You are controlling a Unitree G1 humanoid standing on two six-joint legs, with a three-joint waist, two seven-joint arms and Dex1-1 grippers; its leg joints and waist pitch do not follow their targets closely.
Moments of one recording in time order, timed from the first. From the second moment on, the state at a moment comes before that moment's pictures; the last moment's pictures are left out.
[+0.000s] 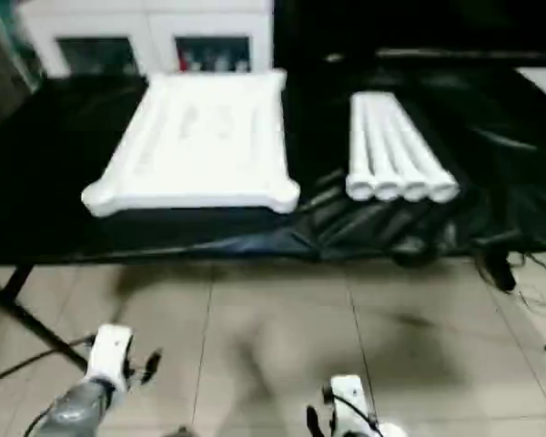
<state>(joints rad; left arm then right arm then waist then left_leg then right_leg) -0.10 0.18 0.01 0.90 0.00 -0.22 -0.22 -0.07 -0.08 0.00 1.25 -0.03 -0.32 0.16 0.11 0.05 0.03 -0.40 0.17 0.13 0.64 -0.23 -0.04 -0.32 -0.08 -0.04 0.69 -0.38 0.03</state>
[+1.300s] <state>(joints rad) -0.11 0.21 0.06 -0.16 -0.11 0.18 -0.05 -0.22 -0.13 0.04 -0.08 0.08 0.30 0.11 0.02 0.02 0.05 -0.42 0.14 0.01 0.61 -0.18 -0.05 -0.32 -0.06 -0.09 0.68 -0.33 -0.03</state>
